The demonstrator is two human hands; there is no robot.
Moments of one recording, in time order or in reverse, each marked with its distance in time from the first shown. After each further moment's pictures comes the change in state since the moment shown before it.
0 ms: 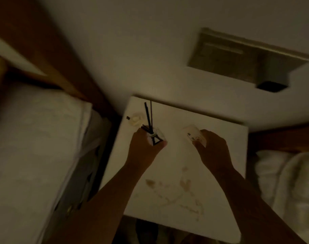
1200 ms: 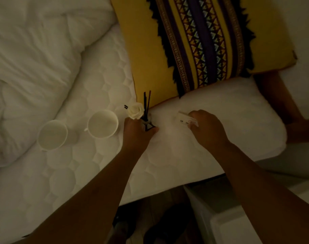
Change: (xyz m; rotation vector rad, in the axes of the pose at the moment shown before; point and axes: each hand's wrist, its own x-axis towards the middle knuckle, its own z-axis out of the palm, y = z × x) left_hand -0.181 -0.266 -0.359 -0.114 1.007 -0.505; right_hand -0.067 -0.485 0.243 -0.261 -0.488 -1.096
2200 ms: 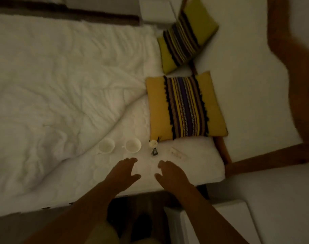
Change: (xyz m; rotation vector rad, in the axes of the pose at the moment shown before) left_hand -0.171 0.104 -0.237 0.322 -0.378 -0.037; right_hand -0.181 -0.206 -0.136 -0.133 -0.392 -0.062
